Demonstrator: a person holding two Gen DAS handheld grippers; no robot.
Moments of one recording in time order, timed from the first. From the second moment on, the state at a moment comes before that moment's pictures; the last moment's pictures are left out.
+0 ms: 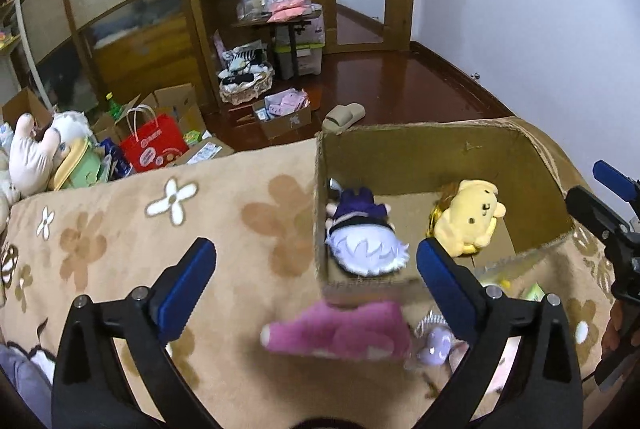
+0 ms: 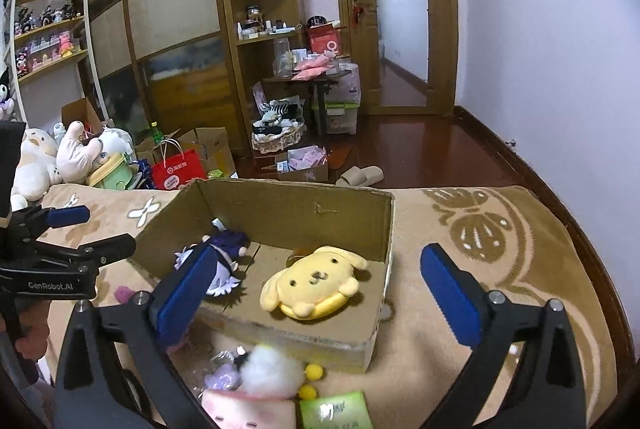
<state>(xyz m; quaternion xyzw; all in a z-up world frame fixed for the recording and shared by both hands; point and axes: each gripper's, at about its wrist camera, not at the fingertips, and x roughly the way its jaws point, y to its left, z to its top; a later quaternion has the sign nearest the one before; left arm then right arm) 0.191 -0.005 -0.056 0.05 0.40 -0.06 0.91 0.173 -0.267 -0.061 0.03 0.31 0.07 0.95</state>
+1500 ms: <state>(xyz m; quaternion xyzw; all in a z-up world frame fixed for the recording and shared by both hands) 0.103 -0.031 -0.085 0.09 0.51 -0.11 0.85 0.092 -0.278 -0.106 0.04 0.41 0.04 0.91</state>
